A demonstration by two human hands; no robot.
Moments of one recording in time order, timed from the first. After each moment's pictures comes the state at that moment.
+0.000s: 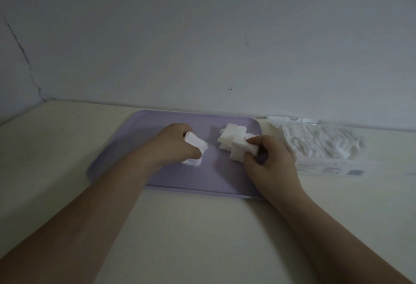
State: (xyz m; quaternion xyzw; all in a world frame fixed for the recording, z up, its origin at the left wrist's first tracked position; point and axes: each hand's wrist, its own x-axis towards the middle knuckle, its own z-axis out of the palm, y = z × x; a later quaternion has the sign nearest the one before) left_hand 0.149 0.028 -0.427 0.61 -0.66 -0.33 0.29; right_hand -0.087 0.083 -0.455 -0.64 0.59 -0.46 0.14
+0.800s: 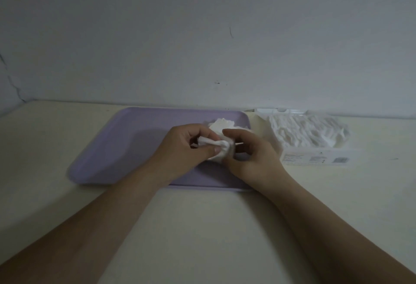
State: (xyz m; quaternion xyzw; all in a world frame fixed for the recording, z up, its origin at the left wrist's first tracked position) left_hand 0.106 0.049 -0.452 0.40 -0.67 -0.42 0.46; right_hand -0.090 0.082 -0.455 -0.66 0.51 -0.46 0.31
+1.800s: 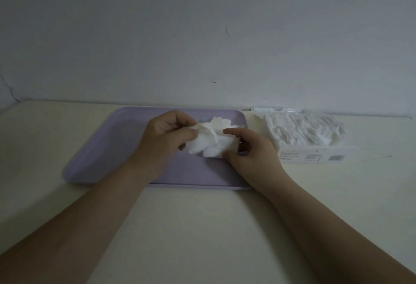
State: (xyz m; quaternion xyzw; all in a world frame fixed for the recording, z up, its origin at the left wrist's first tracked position) left_hand 0.120 0.051 -0.435 0.42 -0.57 -0.46 0.53; right_hand -0.092 0.078 -0.457 -0.65 0.55 -0.45 0.25
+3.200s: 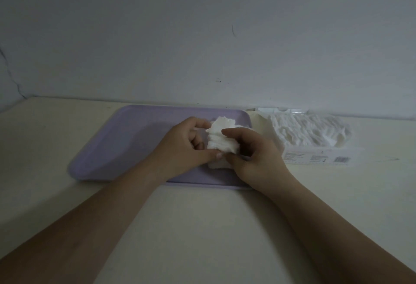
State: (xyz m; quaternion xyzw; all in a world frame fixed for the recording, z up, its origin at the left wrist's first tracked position) left_hand 0.110 0.052 -0.447 0.46 -0.70 -0.37 0.40; right_hand -0.088 0.089 -0.450 -0.69 0.51 -0.45 0.26
